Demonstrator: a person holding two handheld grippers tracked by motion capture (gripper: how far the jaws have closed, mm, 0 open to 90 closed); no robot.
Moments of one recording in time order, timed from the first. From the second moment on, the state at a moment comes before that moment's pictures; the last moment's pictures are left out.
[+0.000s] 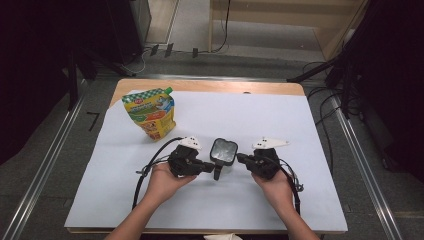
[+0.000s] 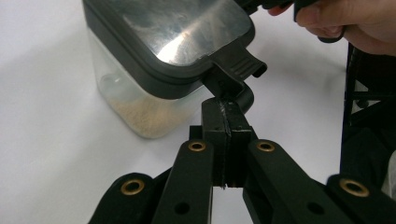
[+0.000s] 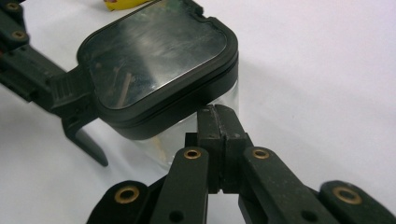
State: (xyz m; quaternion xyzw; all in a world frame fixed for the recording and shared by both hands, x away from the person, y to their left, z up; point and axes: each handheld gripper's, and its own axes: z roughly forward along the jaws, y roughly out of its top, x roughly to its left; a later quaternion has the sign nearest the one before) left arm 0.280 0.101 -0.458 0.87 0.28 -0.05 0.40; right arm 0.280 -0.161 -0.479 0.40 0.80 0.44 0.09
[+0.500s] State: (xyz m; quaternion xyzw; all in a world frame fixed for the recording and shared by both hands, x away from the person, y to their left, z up) left arm 0.271 0.077 -0.463 0.87 0.27 -0.06 0.41; right arm 0.288 -0.160 -0.482 0.41 0.80 0.43 0.10
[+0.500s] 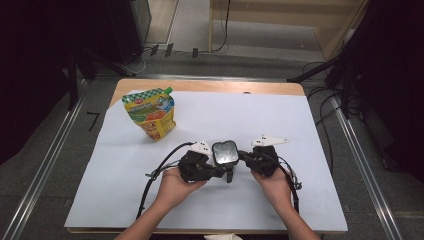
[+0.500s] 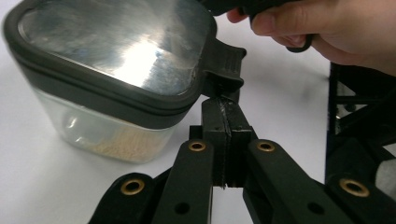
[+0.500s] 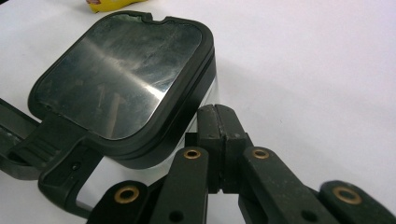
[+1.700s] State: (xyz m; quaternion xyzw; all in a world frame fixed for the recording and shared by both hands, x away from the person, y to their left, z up) left arm 0.290 0.139 -0.450 0.86 0.30 -0.09 0.40; right arm 0.222 -0.155 -0.464 0.36 0.82 0.43 0.03
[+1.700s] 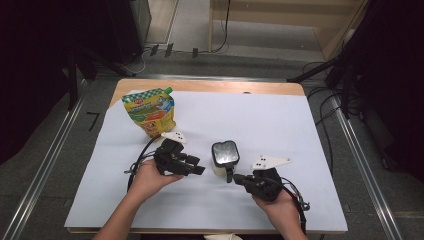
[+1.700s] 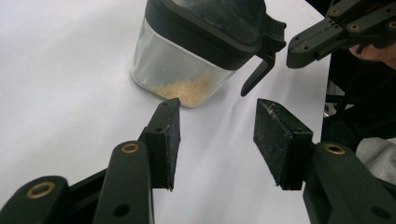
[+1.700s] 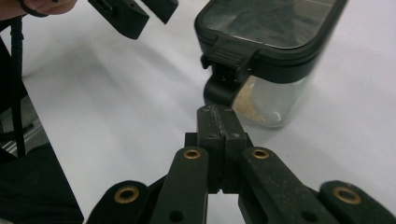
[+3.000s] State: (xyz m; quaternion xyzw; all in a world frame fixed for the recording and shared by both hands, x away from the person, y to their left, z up) left arm 0.296 0.149 -0.452 0.85 0.32 -0.08 0.41; right arm 0.236 -0.137 -0.485 0.36 0.84 0.41 0.02
